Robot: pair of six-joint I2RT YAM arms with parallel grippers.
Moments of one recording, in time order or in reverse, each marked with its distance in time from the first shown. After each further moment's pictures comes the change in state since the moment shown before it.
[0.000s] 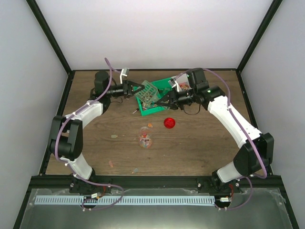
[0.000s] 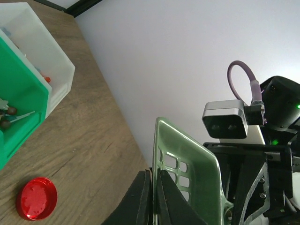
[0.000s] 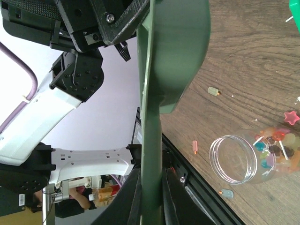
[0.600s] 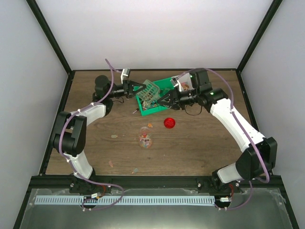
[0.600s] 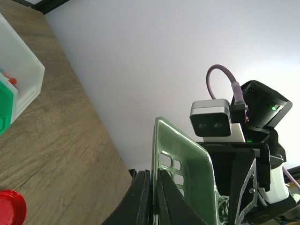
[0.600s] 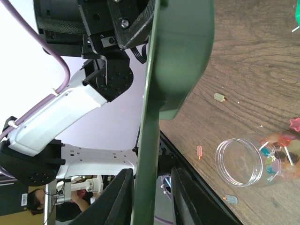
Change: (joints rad) left arm -0.008 0.068 -0.047 0.384 0.039 -0.272; right arm -0.012 -0.042 -0.038 0.054 -0.010 0.030
